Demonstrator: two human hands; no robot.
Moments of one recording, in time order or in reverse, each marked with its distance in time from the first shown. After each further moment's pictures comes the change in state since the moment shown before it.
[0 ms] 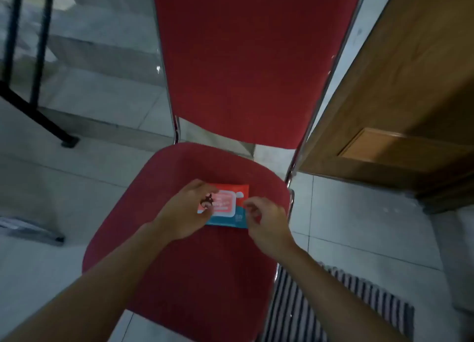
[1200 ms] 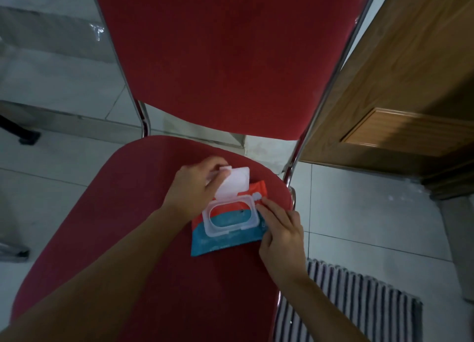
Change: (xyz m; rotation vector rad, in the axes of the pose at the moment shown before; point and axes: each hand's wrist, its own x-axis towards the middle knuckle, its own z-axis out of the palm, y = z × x) left_hand 0.095 -0.003 0.045 -0.049 0.296 0.112; right_hand 0.022 0.088 0.030 -0.271 0.376 -0.099
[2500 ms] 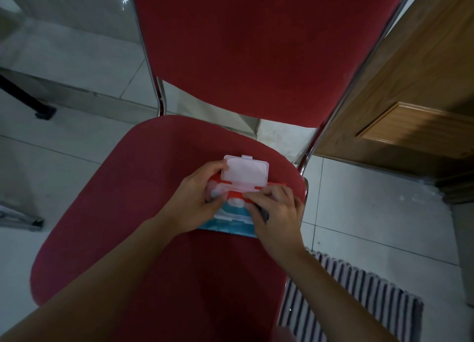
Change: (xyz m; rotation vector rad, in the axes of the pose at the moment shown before) left_hand -0.049 -0.022 -0.005 -0.188 -0.150 -0.016; right_hand 0.015 -0.025 0.004 0.063 -0.122 -0.056
